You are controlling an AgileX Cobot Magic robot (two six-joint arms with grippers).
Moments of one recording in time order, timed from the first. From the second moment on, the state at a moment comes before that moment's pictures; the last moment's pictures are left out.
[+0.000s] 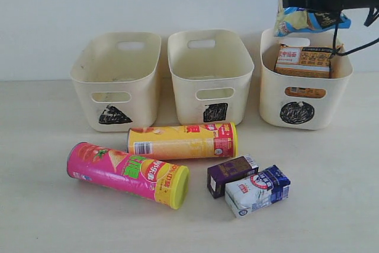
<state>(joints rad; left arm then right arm) 0.04 0.00 0.00 -0.03 0.31 0.01 0.09 1.89 -1.51 1.21 0.11 -1.34</state>
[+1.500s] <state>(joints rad) 0.04 0.00 0.00 -0.03 0.31 0.01 0.09 1.82 -1.52 1.19 0.25 -1.34</state>
